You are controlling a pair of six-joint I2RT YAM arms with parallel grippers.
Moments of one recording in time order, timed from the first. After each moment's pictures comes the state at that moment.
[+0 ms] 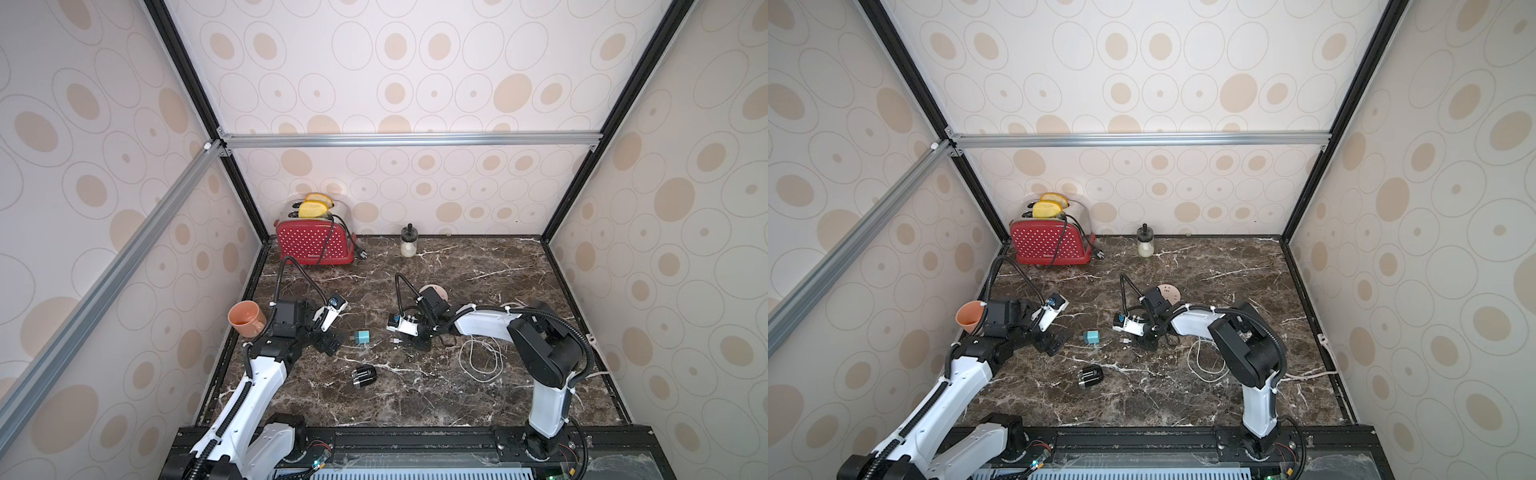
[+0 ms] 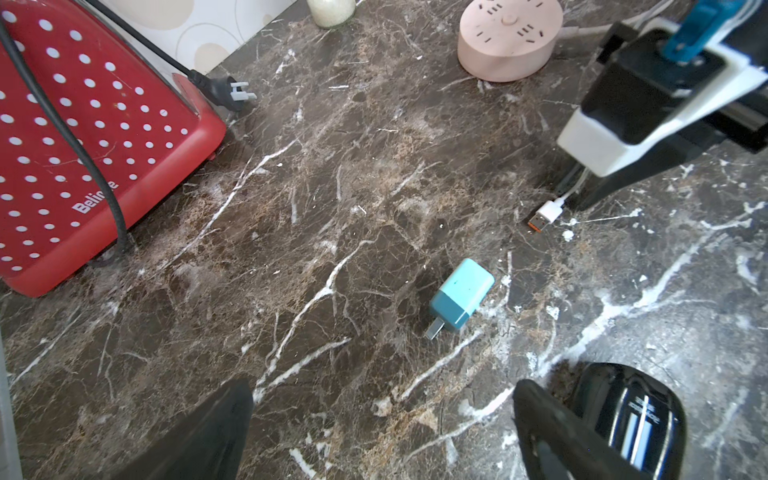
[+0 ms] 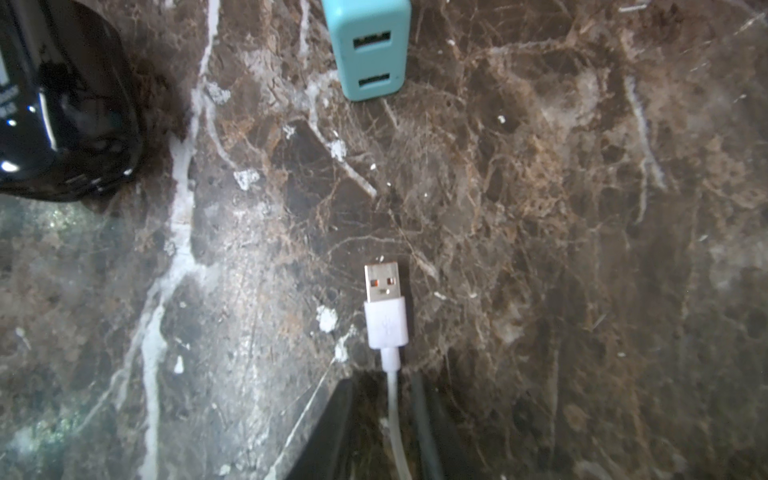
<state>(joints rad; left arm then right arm) -0.13 0.95 0.64 -0.46 0.32 0.57 0.80 1.90 1.09 -0.27 -0.40 -0.66</state>
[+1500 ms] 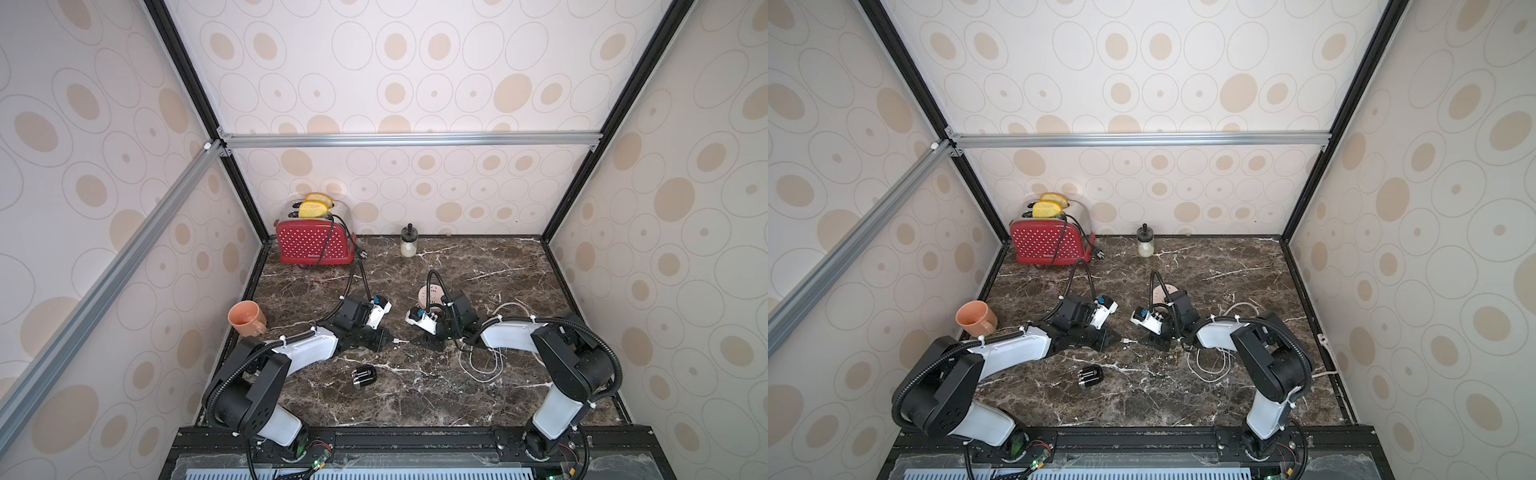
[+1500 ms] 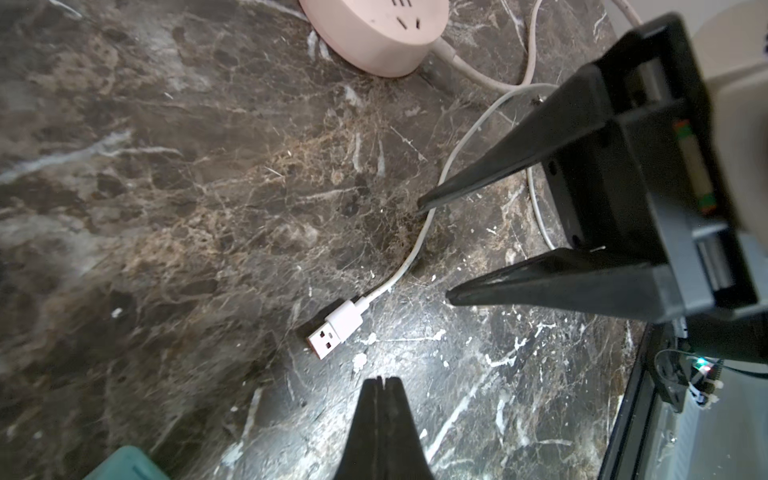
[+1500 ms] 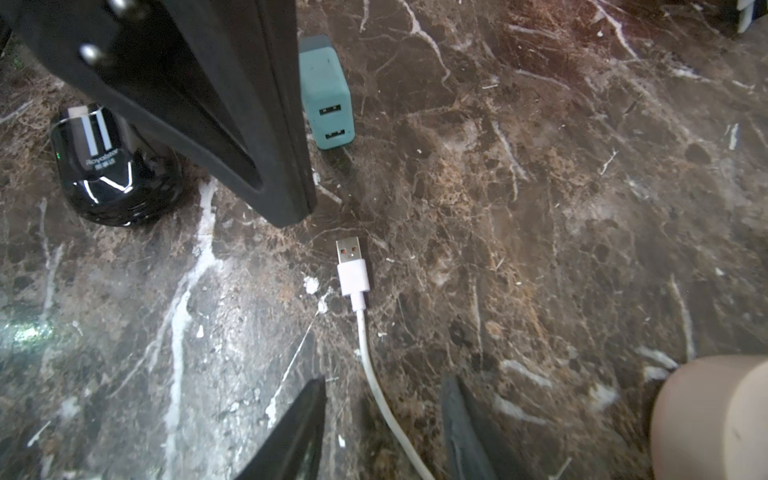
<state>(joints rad) -0.52 1.52 0.68 -0.04 0.48 -0.22 0.68 1.74 0.81 0.11 -0.54 -0.56</state>
